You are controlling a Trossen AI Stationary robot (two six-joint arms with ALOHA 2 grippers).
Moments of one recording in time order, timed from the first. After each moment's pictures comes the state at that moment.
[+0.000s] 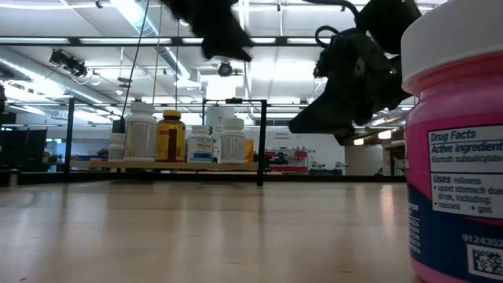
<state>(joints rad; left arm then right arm) 0.06 1.43 1.13 -0.29 -0.03 -0.07 0.15 1.63 0.51 0.73 0.11 0.37</state>
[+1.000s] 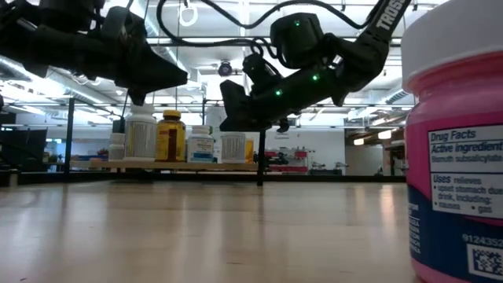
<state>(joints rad) -0.06 1.03 0.22 0.70 -0.28 -0.25 -0.03 2.00 1.00 0.71 0.49 0.16</state>
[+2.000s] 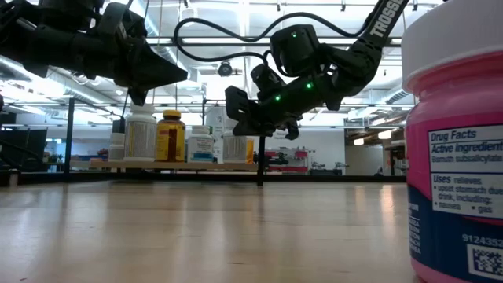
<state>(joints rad) -0.06 1.03 0.22 0.71 -0.26 -0.27 -0.10 1.99 1.00 0.70 0.59 0.33</state>
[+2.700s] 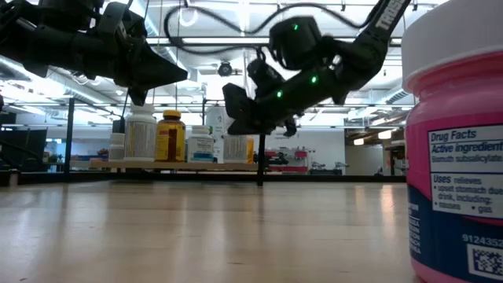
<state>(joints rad) -0.06 1.03 0.22 0.71 -0.26 -0.28 -0.04 1.98 1.00 0.65 0.55 0.27</state>
